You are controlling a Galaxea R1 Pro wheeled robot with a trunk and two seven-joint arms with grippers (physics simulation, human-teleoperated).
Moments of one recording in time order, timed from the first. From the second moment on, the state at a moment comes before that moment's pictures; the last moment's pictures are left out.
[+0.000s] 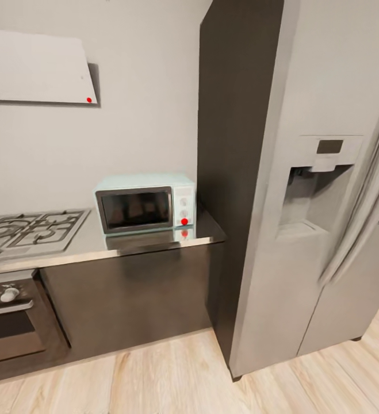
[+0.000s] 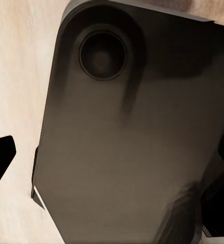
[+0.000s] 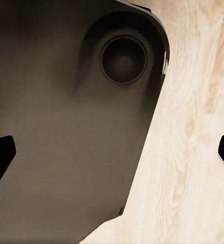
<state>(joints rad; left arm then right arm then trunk) -0.01 -0.01 0.01 -0.02 0.25 0.00 0.01 0.00 0.00 0.00 0.00 0.24 -0.06 -0.03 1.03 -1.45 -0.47</state>
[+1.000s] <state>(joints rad) -0.01 -0.02 0.01 -0.02 0.25 0.00 0.01 0.00 0.00 -0.01 0.00 0.23 -0.06 -0.03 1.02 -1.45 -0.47</state>
